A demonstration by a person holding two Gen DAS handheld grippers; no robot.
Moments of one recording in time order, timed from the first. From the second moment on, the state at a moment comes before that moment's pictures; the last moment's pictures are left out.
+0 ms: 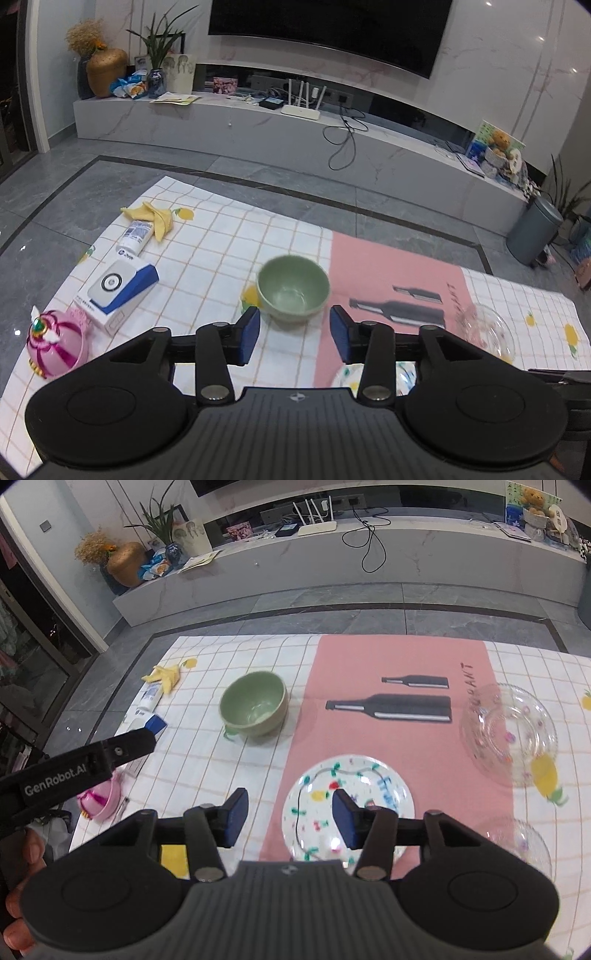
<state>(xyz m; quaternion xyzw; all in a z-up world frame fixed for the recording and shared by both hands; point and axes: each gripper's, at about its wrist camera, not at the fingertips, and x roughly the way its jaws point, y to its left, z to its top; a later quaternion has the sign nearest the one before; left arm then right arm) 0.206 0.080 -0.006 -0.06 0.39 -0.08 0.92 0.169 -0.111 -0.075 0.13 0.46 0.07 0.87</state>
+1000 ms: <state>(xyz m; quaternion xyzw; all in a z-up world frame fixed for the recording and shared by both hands) 0.335 0.095 -0.121 -0.13 0.46 -0.04 0.87 0.342 -0.084 -0.162 0.16 0.50 0.06 0.85</state>
